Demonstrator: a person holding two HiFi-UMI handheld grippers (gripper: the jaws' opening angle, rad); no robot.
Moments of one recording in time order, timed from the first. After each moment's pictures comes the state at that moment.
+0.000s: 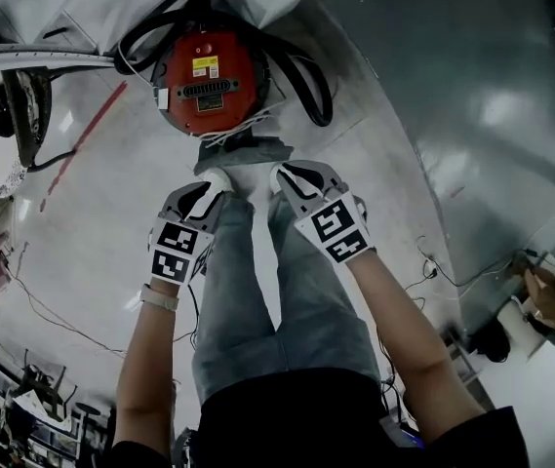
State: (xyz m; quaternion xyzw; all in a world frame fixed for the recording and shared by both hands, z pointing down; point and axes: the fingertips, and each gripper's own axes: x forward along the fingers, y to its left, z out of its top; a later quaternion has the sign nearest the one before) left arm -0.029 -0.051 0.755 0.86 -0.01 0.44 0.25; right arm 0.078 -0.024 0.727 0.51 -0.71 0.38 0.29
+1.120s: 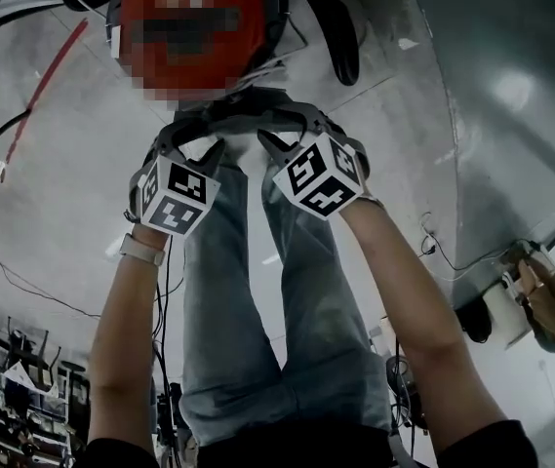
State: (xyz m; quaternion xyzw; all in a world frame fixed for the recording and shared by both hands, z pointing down) left arm -0.018 -0.015 0.983 0.83 0.05 0.53 0.16; right arm 0.055 0.000 0.961 0.38 -0.75 0.37 0.40
